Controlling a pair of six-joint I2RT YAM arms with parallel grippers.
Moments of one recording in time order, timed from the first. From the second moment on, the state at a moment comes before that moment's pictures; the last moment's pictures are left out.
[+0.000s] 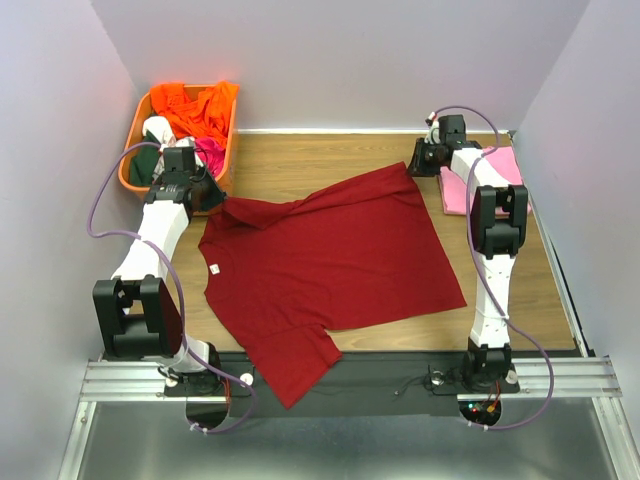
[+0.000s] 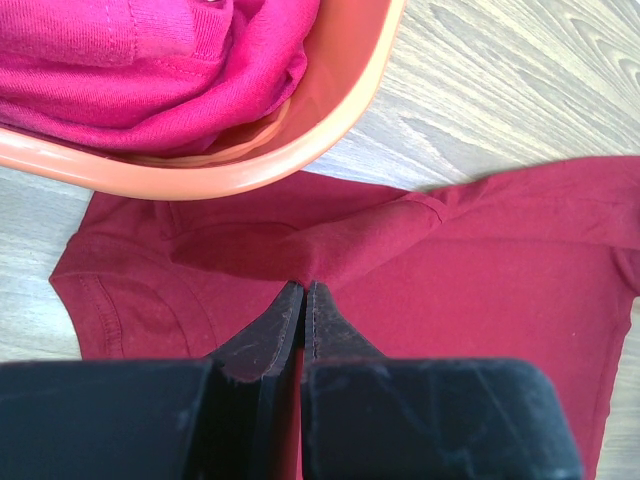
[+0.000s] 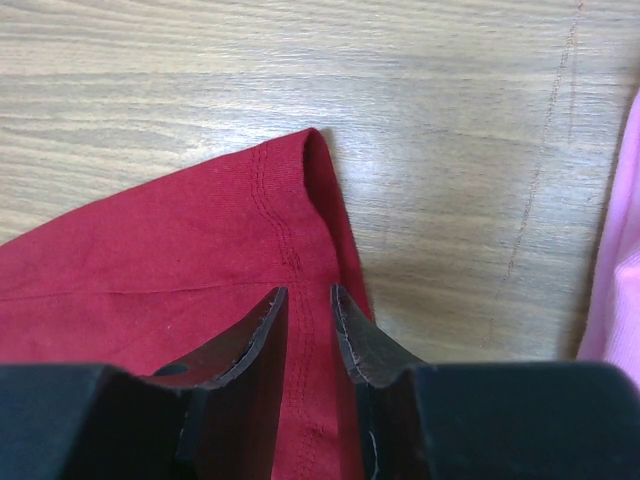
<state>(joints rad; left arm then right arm) 0.02 1.46 1.19 -0.47 0.10 -0.52 0.03 2.40 2.03 -0.49 -0.34 0.18</state>
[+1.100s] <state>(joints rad) 0.02 1.46 1.19 -0.47 0.11 -0.51 0.04 2.43 2.03 -0.49 -0.34 0.16</state>
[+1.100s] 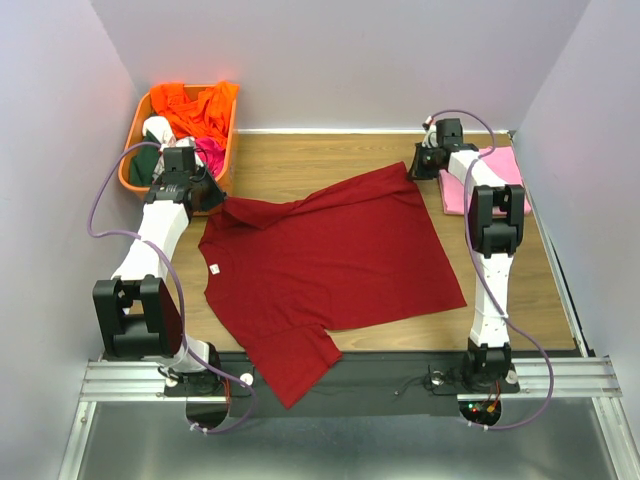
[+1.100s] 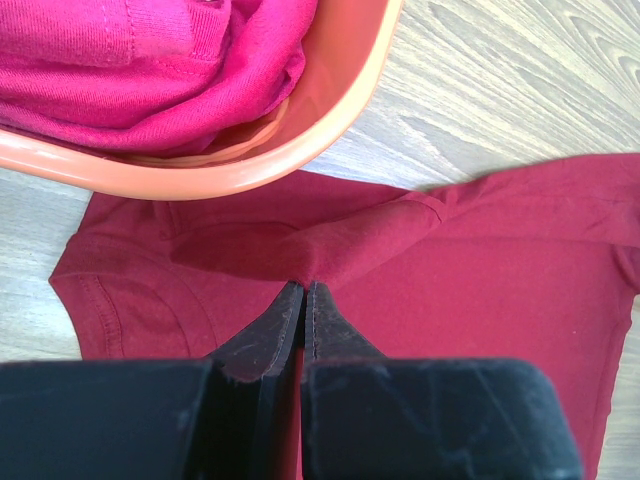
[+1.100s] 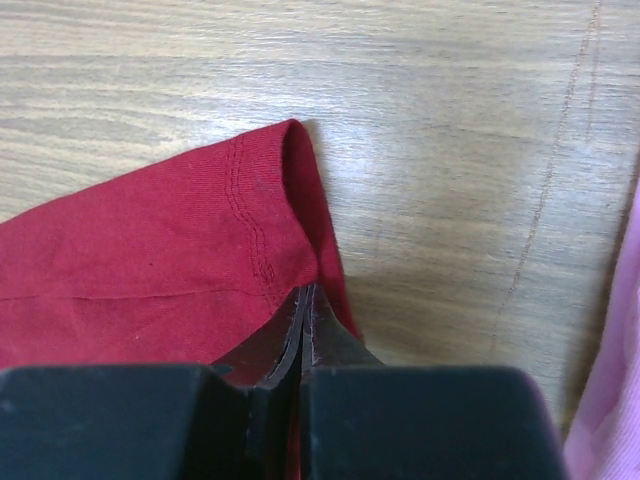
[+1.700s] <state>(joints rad) 0.02 1.46 1.19 -0.47 0.11 -0.51 0.05 2.41 2.03 -0.49 -0.39 0.16</state>
